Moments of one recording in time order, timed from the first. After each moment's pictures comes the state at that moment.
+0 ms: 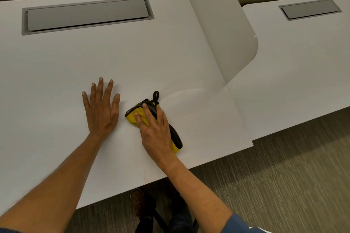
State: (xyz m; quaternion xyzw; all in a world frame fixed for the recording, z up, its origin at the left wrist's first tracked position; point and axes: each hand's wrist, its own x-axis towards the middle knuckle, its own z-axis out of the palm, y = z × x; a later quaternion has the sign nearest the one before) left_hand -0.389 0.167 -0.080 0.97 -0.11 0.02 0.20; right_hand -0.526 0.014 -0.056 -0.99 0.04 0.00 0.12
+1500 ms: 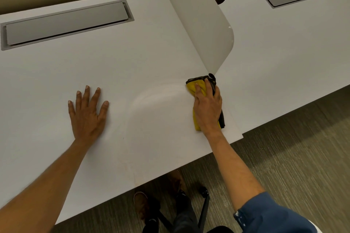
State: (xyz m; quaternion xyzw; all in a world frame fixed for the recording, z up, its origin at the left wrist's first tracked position) left_hand -0.387 0.167 -0.082 0.98 -0.11 -0.03 0.14; right_hand -0.531 -0.184 -0.060 -0.94 0.31 -0.08 0.13
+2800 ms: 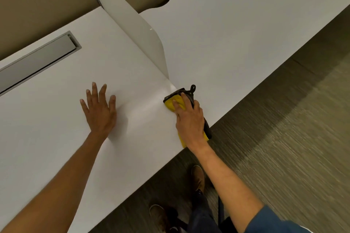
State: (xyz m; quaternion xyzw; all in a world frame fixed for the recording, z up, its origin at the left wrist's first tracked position) left_hand -0.403 -0.017 -0.034 0.97 -0.20 -0.04 0.15; right_hand -0.620 -0.200 -0.050 -0.92 0.34 -0.05 0.16
